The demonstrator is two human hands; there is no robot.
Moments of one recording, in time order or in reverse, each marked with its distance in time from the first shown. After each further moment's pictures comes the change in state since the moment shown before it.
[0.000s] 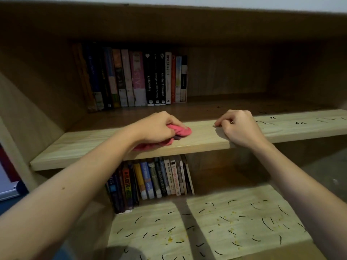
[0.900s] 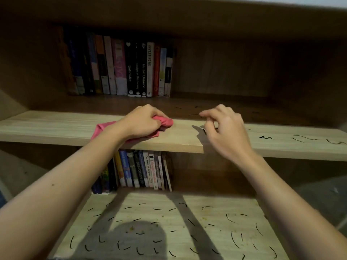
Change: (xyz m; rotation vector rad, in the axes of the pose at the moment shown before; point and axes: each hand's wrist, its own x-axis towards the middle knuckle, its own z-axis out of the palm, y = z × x) left_hand 0.060 0.086 0.052 -0.048 0.272 -0.282; right_hand 0.009 0.089 -0.048 0.062 0.018 -0.334
